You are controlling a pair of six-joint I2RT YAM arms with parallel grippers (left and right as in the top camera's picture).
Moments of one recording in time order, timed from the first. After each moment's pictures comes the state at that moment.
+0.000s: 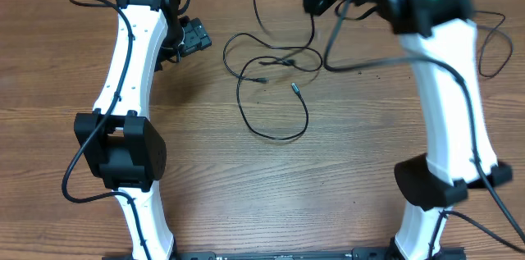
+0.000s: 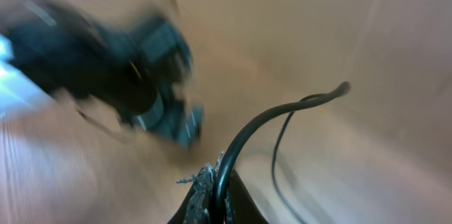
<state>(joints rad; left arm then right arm) -0.10 2.14 2.11 -1.36 -0.06 -0.60 0.36 2.01 2.69 -1.21 -0.50 -0.12</state>
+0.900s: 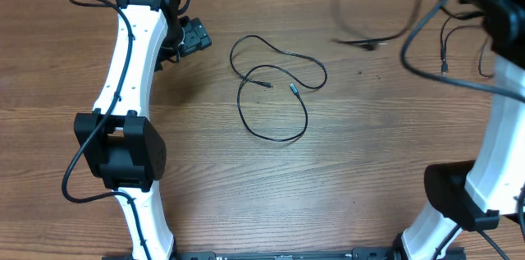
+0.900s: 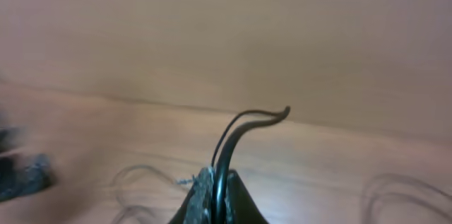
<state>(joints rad) -0.10 2.14 2.11 -1.36 -0.06 -0.60 0.09 1.92 2.83 -1.42 -0.08 0.01</state>
